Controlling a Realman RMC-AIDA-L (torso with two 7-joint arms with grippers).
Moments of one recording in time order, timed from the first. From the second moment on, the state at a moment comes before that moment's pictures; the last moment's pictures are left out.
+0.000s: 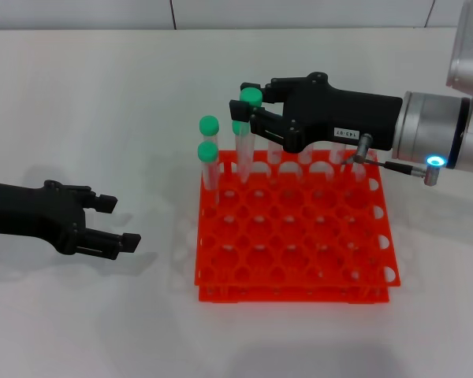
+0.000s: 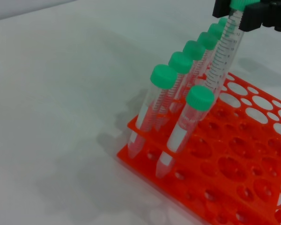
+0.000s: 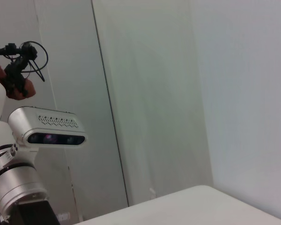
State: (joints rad) left arm -0.42 -2.05 0.84 1.07 2.26 1.70 -1.78; right arm 0.49 2.03 -1.64 -0.87 -1.11 -1.02 1.37
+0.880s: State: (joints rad) left arm -0.42 -2.05 0.84 1.08 2.25 1.70 -1.78; right arm 0.49 2.03 -1.70 -0.80 -0.95 -1.03 1.28
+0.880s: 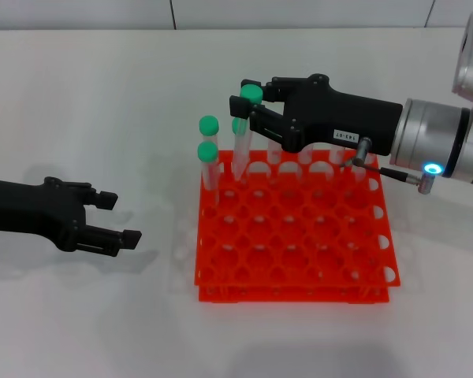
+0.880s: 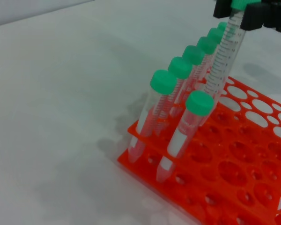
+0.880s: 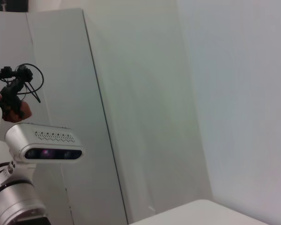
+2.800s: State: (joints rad) left arm -0.42 -2.05 0.90 1.07 2.26 1.70 -1.75; right arm 0.52 2.03 -1.76 -0.70 -0.86 -1.02 1.17
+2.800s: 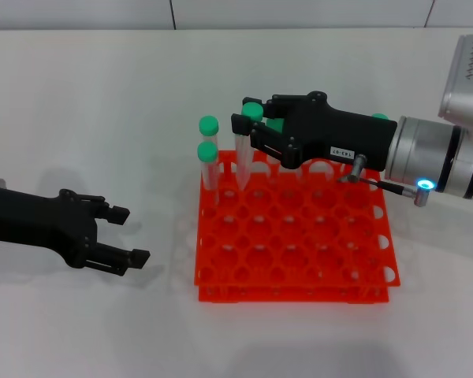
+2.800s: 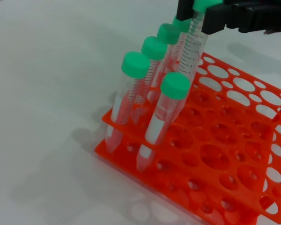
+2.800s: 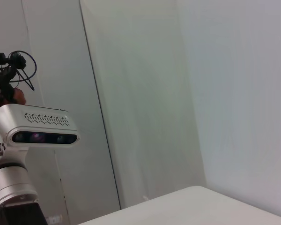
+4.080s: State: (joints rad) left arm -0.43 -2.06 0.91 1.07 2.26 1.70 -1.72; right arm 0.54 2.03 -1.81 -0.67 -0.81 -1.00 1.13
